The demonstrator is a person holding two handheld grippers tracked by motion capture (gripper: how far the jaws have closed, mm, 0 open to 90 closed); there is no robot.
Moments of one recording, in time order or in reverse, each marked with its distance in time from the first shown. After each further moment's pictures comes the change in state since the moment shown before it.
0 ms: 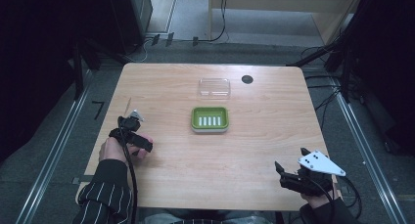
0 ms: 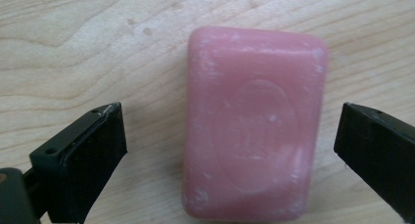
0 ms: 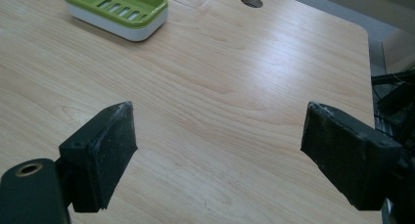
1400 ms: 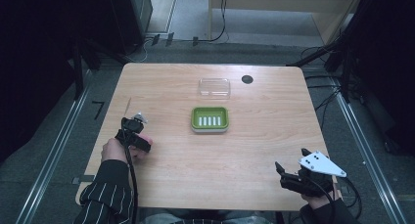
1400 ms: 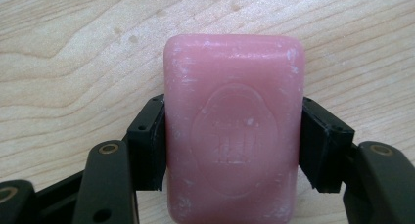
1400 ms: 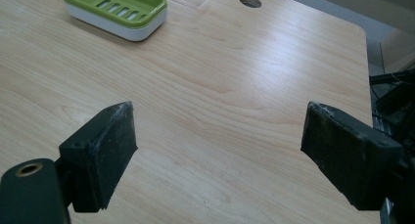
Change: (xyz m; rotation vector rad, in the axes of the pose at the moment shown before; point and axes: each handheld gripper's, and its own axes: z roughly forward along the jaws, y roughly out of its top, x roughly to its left) left arm -0.012 -0.004 0.000 -0.029 0.040 0.060; right arm 0.000 -0.001 -0.002 0.000 -0.003 0.000
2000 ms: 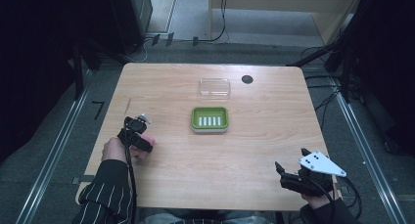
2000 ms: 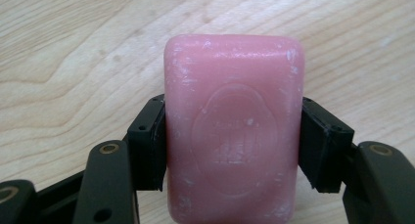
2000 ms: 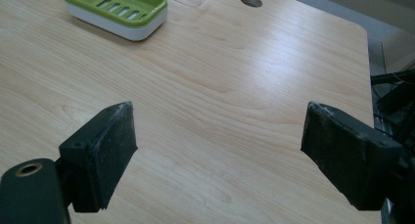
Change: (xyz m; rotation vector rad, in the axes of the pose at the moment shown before) left arm -0.011 0.002 -0.006 -0.019 -0.010 0.104; right arm 0.000 0.000 0.001 0.001 0.004 0.000
